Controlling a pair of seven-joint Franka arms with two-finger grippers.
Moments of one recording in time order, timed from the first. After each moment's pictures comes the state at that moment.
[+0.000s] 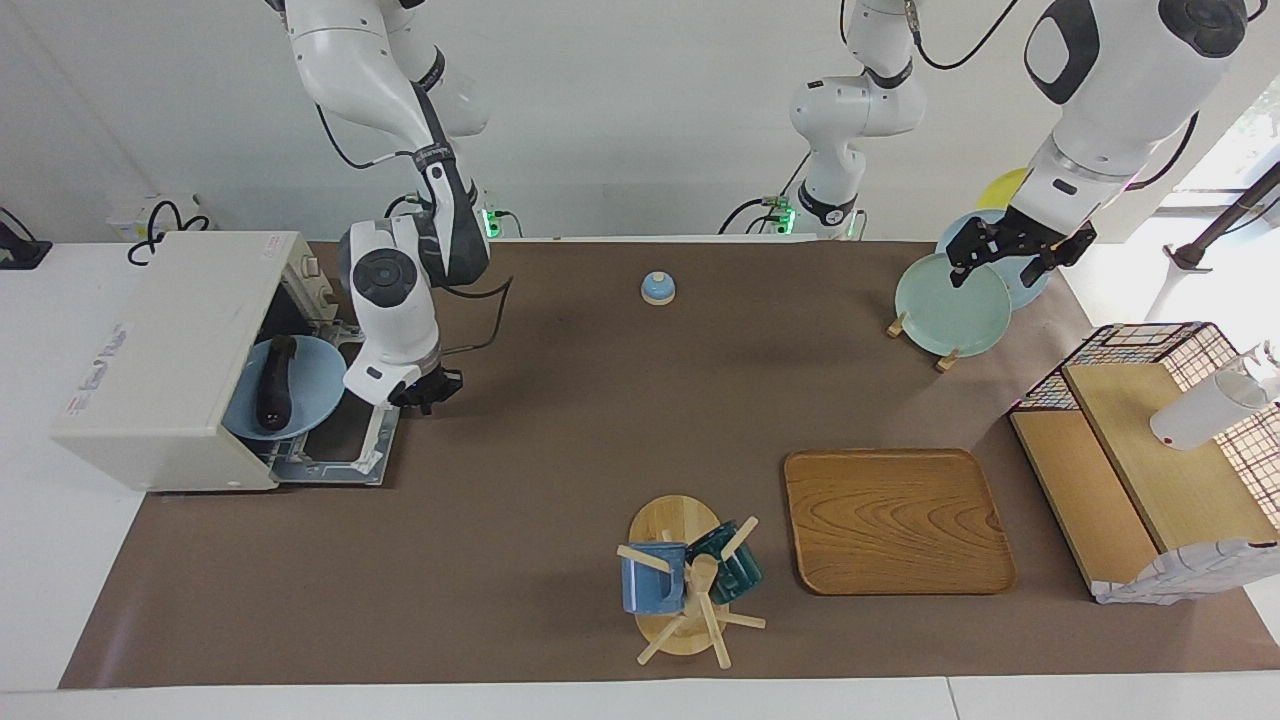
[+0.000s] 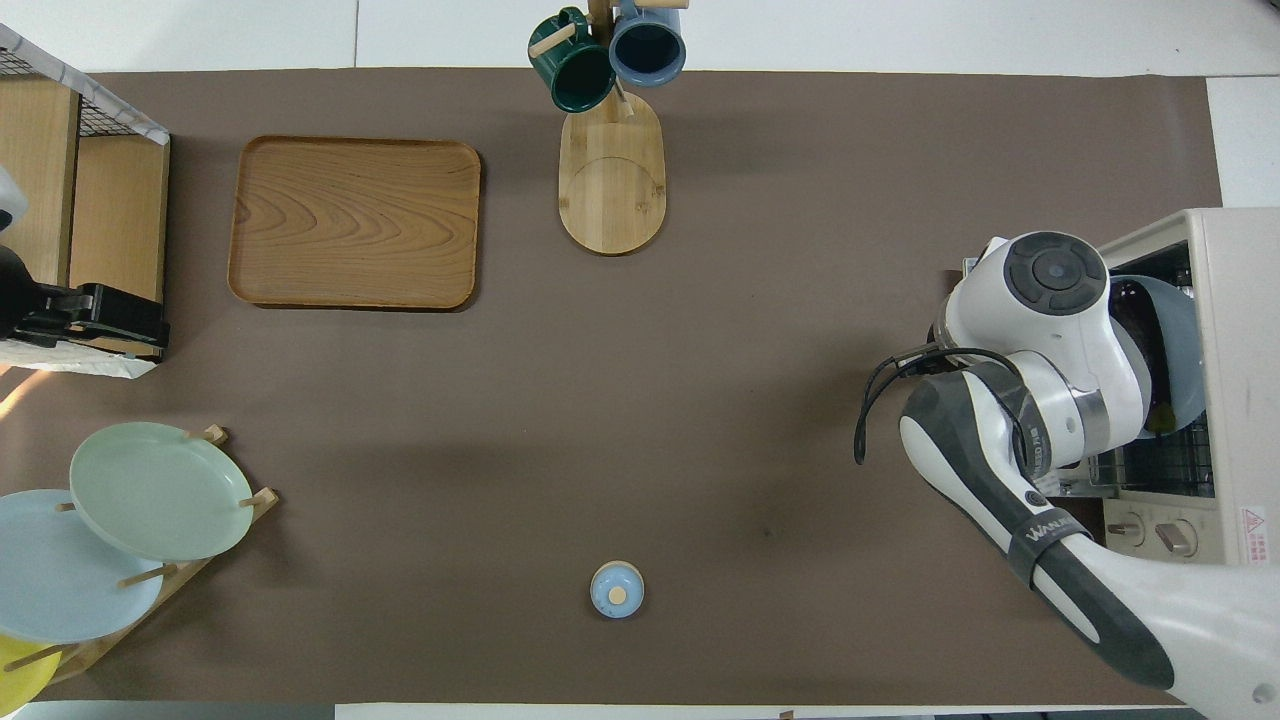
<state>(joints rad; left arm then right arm) -0.03 -0.04 -0.02 -1.69 0.00 1.59 0.03 -0.15 0.22 0.29 -2.12 -0.27 2.20 0.06</state>
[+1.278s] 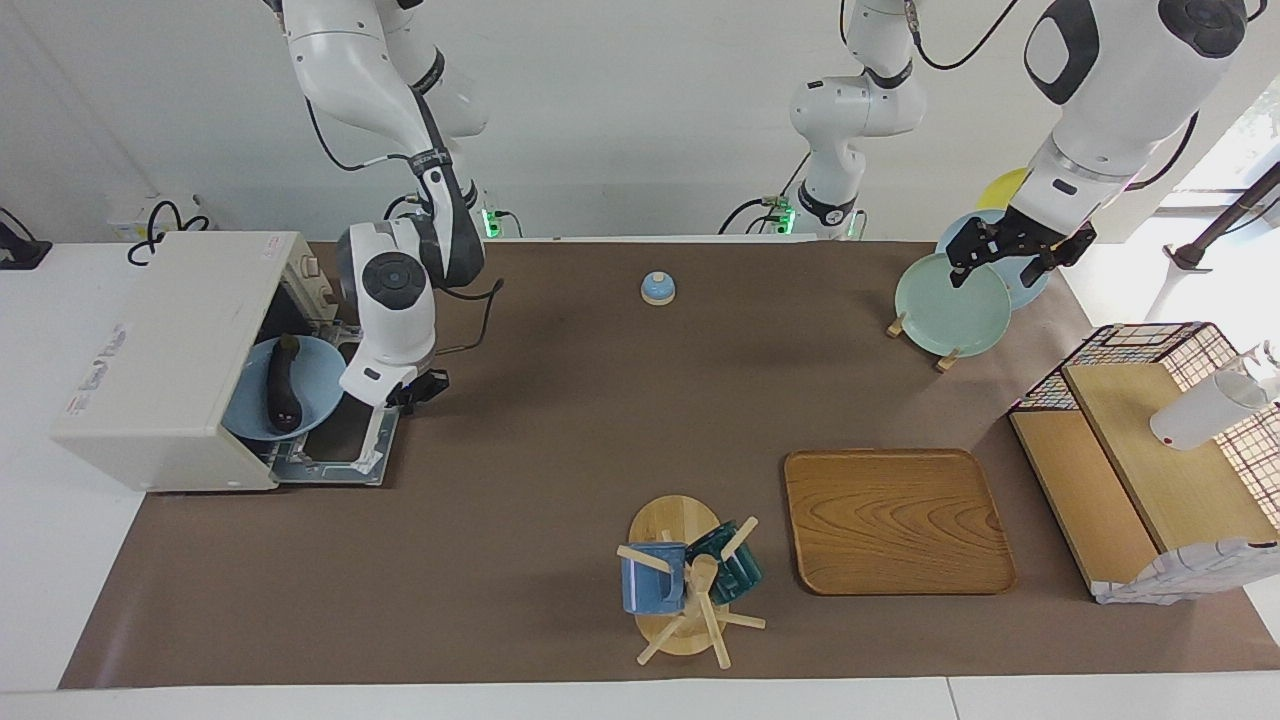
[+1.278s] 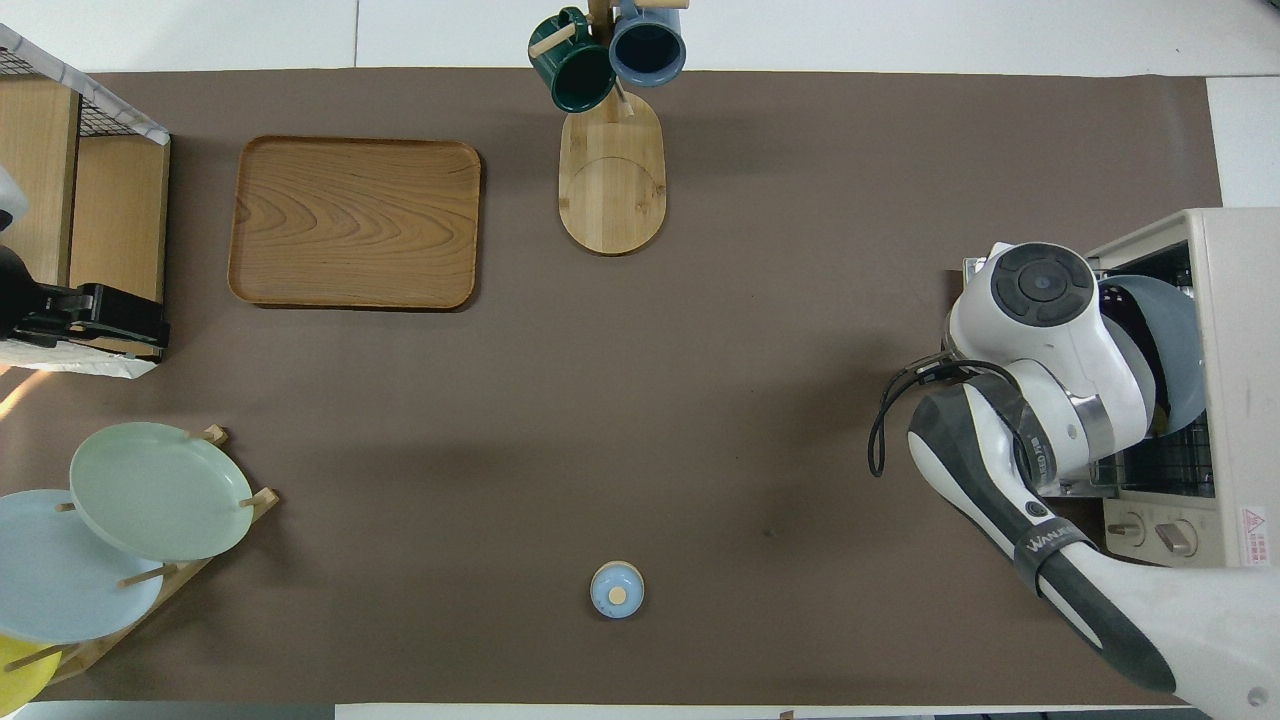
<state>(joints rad) -0.03 -0.04 -0.02 -1.69 0.00 1.59 0.03 -0.17 0.22 0.29 -2.14 -0.38 2.21 0.06</state>
